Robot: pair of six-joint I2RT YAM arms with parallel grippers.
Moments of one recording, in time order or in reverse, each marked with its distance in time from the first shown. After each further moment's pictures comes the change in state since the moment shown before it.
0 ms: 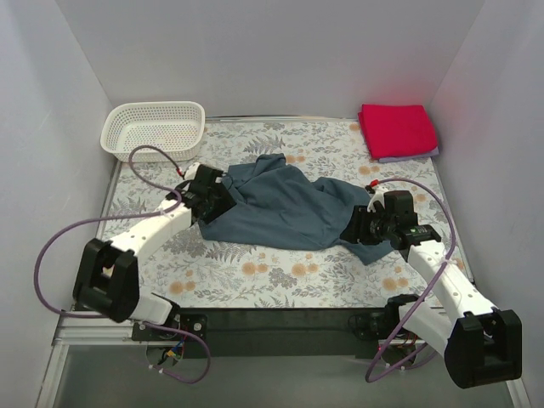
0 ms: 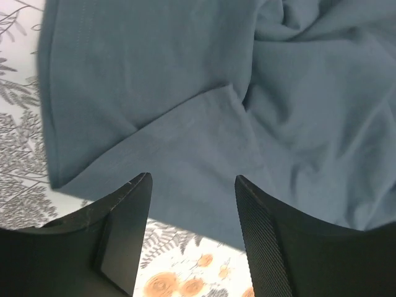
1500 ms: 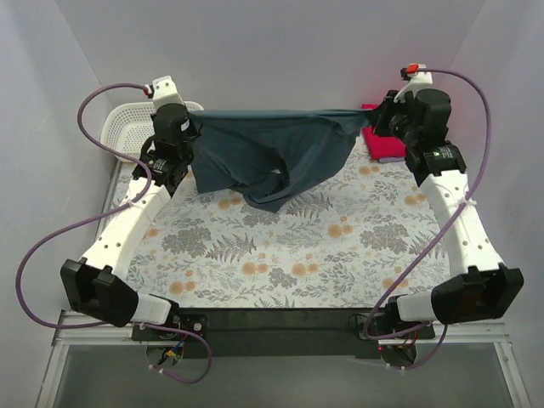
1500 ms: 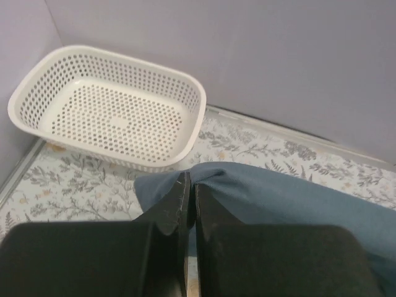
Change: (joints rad) left arm 0.108 0.048 0.514 0.180 -0.359 0.639; right arm -0.039 0.415 0.872 0.129 0.243 -0.067
